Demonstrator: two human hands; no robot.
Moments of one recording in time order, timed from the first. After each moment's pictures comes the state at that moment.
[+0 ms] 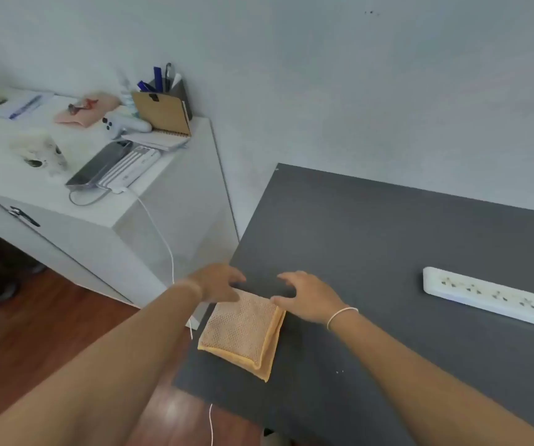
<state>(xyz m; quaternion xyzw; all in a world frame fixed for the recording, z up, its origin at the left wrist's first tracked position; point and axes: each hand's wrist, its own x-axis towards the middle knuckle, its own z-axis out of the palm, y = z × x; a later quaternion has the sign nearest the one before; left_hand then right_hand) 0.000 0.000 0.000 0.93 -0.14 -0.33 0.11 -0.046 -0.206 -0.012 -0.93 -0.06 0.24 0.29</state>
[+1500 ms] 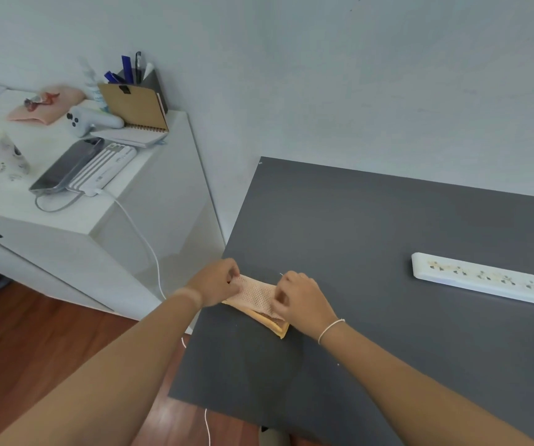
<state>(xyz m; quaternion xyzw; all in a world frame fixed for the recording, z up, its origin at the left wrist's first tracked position) 0.012 0.001 -0.032 0.93 -0.12 -0.25 0.24 -0.059 -0.191 -0.043 -0.97 -0.08 0.08 0.21</state>
